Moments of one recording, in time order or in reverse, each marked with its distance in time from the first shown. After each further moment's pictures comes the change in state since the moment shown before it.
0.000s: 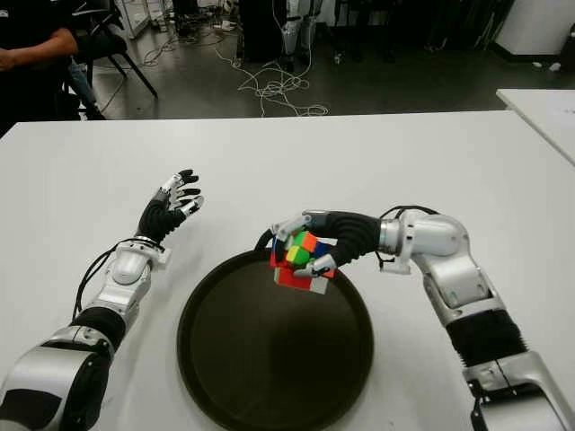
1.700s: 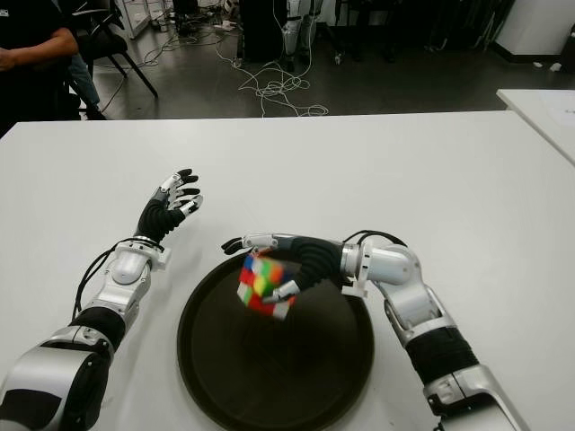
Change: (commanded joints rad) left arm 0.001 -0.003 -0.002 -0.006 0.003 0.011 0.011; right arm 0.025 0.144 0.076 0.129 -0.157 -0.180 -0.096
